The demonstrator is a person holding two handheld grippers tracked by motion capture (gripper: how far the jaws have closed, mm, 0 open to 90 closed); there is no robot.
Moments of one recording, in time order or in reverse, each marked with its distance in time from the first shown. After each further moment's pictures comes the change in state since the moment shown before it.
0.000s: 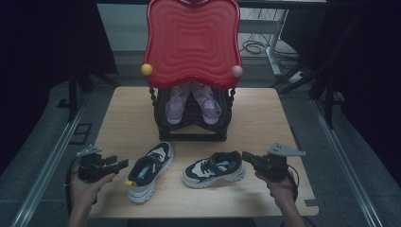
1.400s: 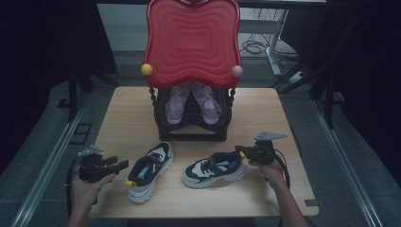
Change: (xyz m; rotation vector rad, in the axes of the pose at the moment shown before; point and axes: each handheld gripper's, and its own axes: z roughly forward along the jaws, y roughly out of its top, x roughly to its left) left arm 0.001 -0.001 0.003 0.014 -0.003 0.001; right arm -0.058 -0.009 0.067 0.152 0.086 -0.014
